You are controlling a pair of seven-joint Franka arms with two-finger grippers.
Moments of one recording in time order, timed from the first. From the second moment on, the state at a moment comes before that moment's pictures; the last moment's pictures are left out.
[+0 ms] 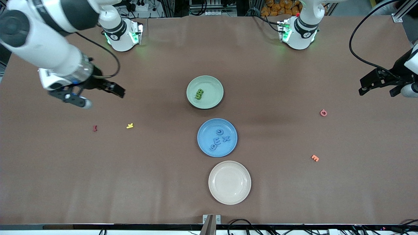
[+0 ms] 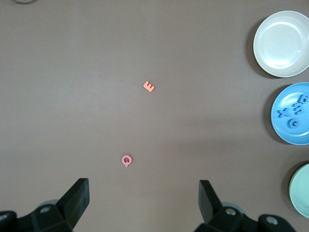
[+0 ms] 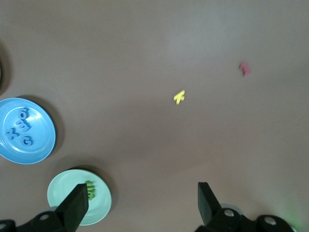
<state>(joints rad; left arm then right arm) 0.00 0.02 -0.05 -1.54 -0.01 1.65 0.00 0.08 0.06 0.19 -1.65 0.08 1.64 0.61</state>
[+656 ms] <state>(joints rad) 0.00 0.02 -0.05 -1.54 -0.01 1.65 0.00 0.09 0.06 -0.03 -1.50 0.02 1.57 0.19</state>
